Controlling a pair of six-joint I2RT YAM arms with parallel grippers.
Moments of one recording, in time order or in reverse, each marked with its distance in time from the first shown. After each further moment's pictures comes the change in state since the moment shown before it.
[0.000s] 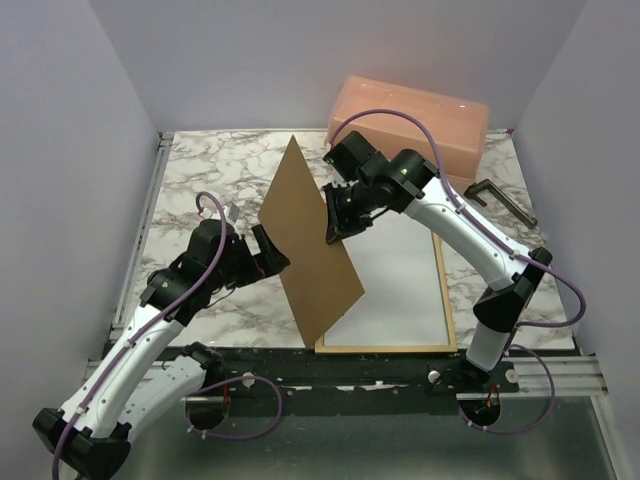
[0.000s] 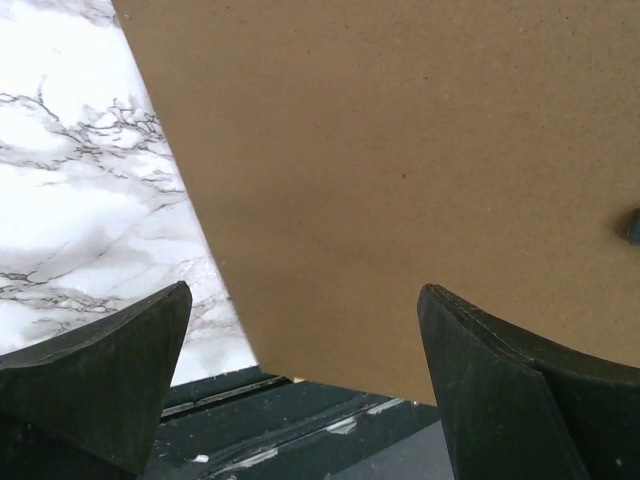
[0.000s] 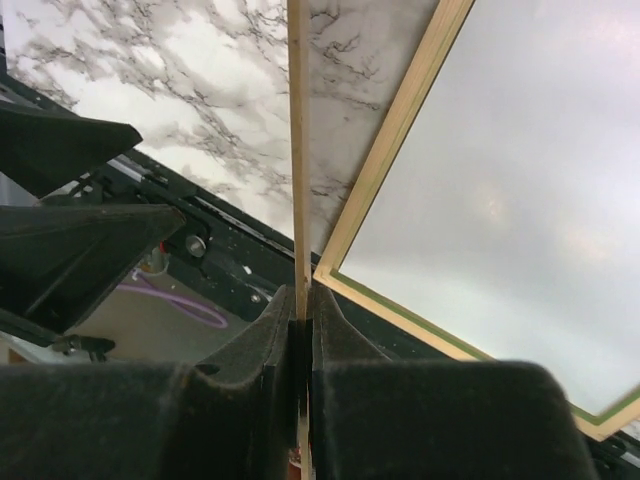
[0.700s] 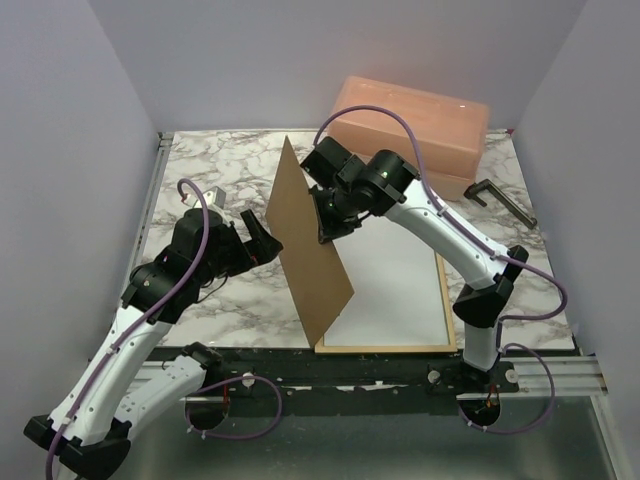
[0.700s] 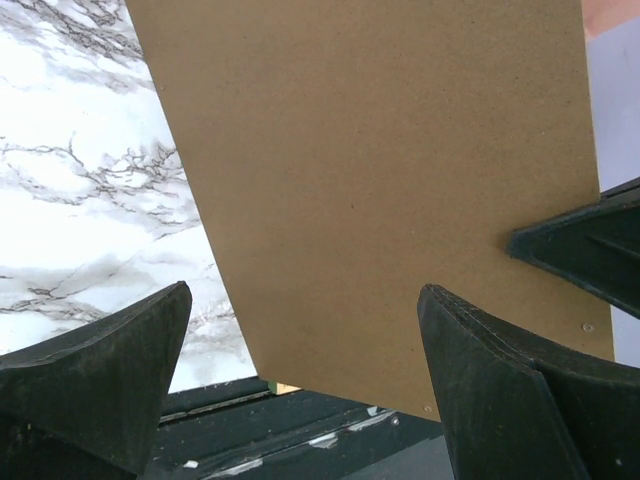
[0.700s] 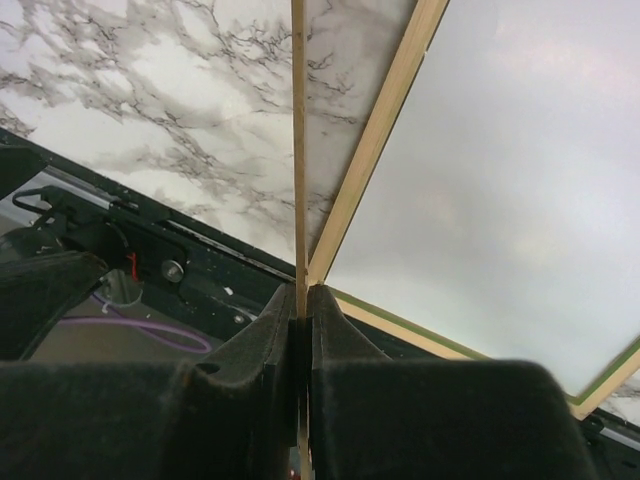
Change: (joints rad) left arm -0.014 0.024 0.197 -0.094 -0.077 0.002; right arm 0.110 0.136 0.259 -0.164 0.203 0.051
